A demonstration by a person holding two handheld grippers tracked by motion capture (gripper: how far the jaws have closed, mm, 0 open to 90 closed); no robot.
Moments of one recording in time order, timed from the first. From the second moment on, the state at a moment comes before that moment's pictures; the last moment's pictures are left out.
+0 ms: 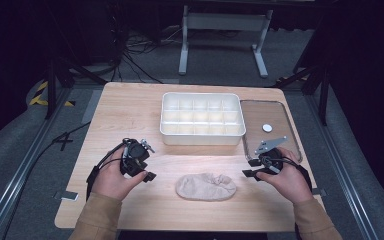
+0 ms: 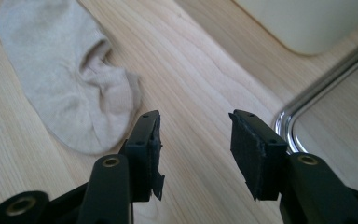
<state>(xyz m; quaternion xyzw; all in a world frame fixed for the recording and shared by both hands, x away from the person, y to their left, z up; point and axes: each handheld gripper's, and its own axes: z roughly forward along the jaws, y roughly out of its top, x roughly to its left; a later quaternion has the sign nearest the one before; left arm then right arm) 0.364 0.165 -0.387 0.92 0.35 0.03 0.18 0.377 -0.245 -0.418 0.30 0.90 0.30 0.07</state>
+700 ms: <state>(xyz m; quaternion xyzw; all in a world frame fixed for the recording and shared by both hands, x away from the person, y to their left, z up) 0.363 0.160 -0.381 0.92 0.34 0.02 0.19 0.371 -0.240 -0.416 0.31 0.89 0.32 0.07</state>
